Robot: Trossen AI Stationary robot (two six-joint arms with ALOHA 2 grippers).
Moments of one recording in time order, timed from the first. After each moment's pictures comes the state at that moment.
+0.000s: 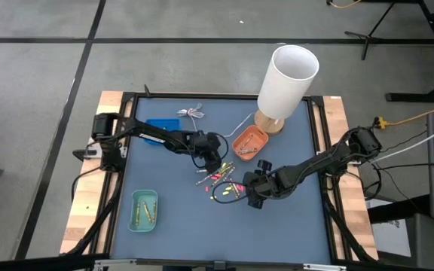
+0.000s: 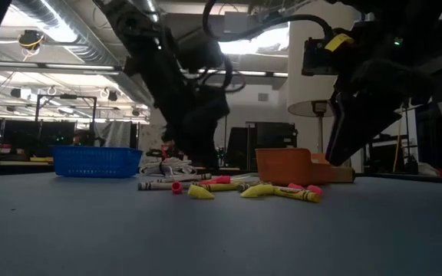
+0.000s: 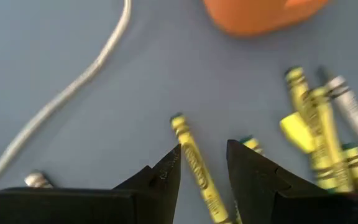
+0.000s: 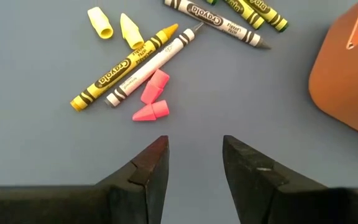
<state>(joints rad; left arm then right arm) 0.11 1.85 1.03 -0.16 -0.19 -0.36 0.39 1.67 0.99 -0.56 0.33 0.57</state>
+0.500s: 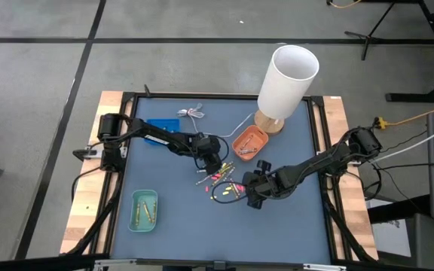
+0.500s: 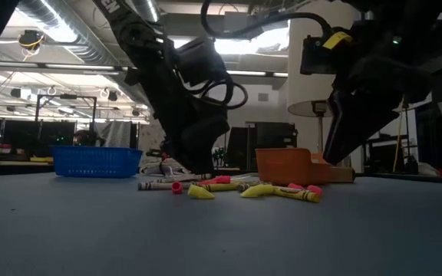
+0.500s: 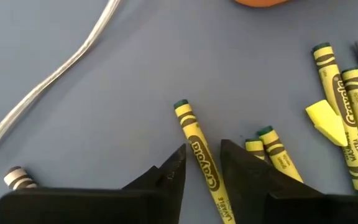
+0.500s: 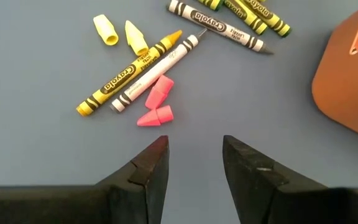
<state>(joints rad) 0.11 1.91 1.04 -0.17 -0.21 -0.36 0.39 1.67 0.99 -0.54 0.33 0.57</state>
